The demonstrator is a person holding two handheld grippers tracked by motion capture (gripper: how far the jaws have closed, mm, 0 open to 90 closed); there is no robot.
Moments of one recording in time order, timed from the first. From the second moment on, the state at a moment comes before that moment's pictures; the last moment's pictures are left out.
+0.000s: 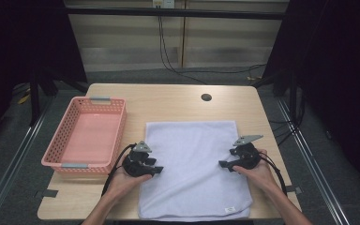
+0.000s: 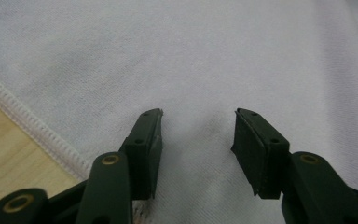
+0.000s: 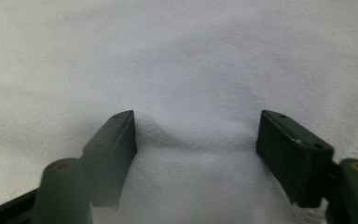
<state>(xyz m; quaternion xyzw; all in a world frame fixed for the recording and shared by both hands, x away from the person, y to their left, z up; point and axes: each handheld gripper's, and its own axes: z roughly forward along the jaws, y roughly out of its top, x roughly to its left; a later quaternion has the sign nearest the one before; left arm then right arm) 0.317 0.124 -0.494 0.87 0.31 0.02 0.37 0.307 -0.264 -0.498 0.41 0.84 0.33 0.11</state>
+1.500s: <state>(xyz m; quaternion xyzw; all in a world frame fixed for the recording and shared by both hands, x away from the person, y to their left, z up) 0.305 0.113 -0.461 0.86 0.27 0.05 0.43 0.268 -0.310 -0.451 0.39 0.83 0.36 0.13</state>
